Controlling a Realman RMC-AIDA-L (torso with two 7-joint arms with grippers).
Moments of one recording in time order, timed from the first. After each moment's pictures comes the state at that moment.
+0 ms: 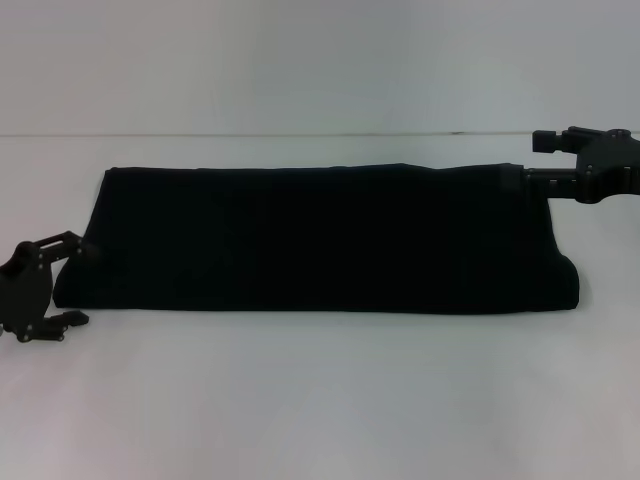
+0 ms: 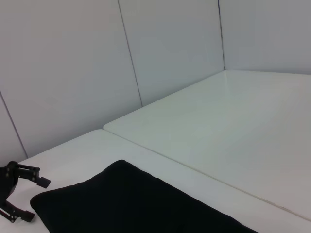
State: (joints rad) left arm -0.61 -1.97 0.11 0.58 2.59 1.28 -2.98; right arm 0.72 1.95 -0.46 -0.61 -2.14 -1.45 1.52
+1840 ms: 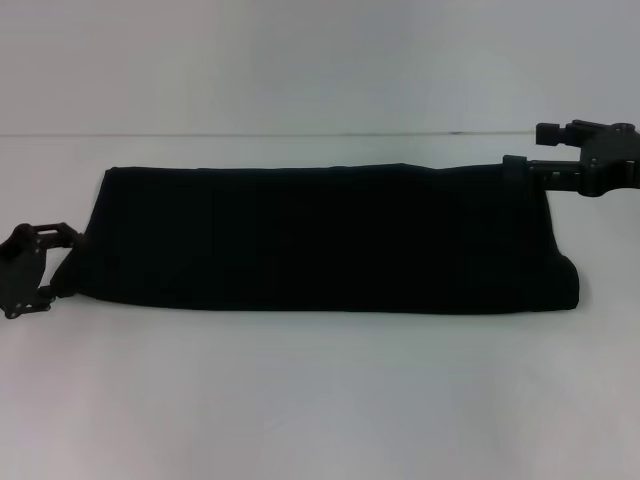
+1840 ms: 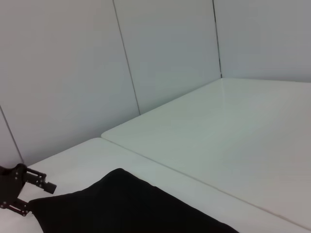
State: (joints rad) left arm -0.64 -1.97 0.16 0.57 2.59 1.17 -2.87; right arm 0.71 1.95 -0.45 -0.61 -2.12 -1.45 1.52
